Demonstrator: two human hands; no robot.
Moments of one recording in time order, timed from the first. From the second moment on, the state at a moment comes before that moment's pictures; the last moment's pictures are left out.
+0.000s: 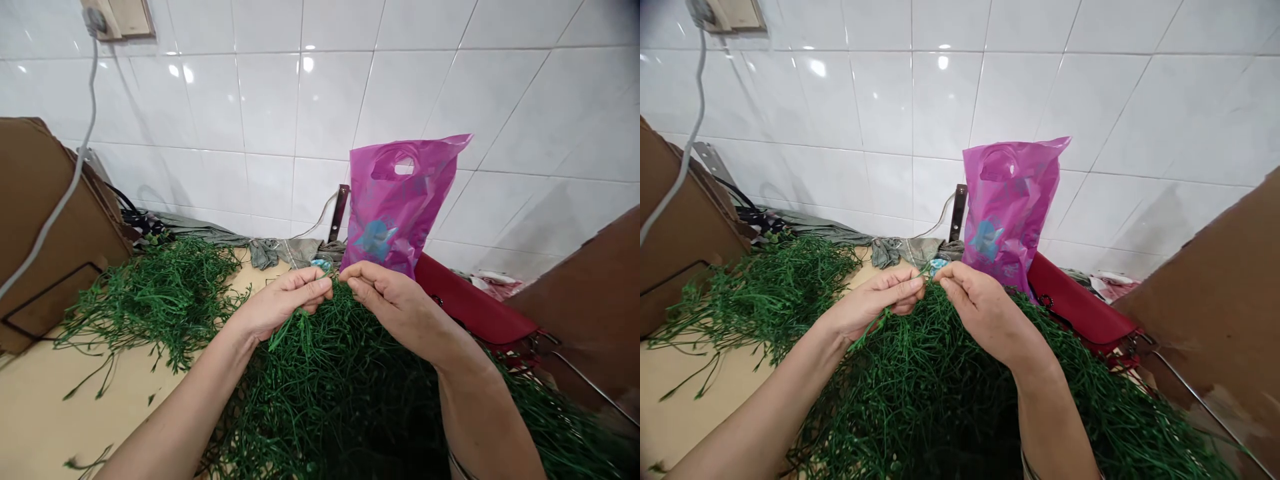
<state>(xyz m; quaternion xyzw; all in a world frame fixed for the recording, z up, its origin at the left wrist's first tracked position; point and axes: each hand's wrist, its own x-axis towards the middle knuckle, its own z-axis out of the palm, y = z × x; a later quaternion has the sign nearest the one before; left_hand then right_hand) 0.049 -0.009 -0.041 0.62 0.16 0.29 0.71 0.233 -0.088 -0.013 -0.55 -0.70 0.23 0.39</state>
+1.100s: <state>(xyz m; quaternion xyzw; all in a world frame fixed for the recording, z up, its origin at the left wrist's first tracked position) 0.042 -0.017 -0.025 0.79 0.23 0.34 0.47 0.199 -0.103 -0.011 -0.60 -0.72 0.11 0.31</state>
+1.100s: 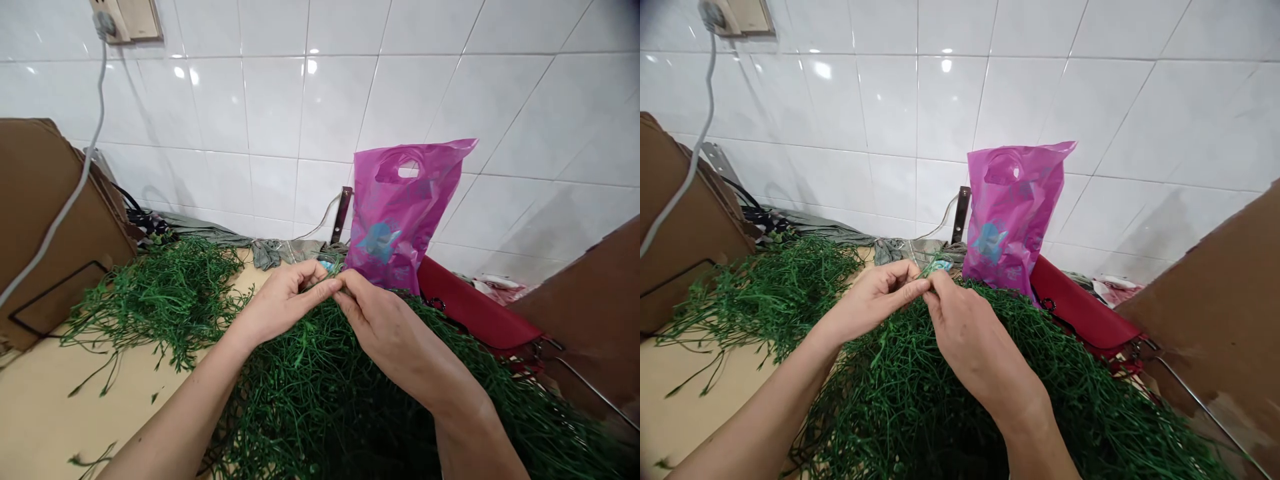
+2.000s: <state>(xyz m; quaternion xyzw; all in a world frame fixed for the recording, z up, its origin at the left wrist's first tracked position) 0.061 -0.014 -0.041 0.51 0.21 0.44 0.71 0.247 -0.106 -0.001 -0.62 -0.66 0.13 0.39</state>
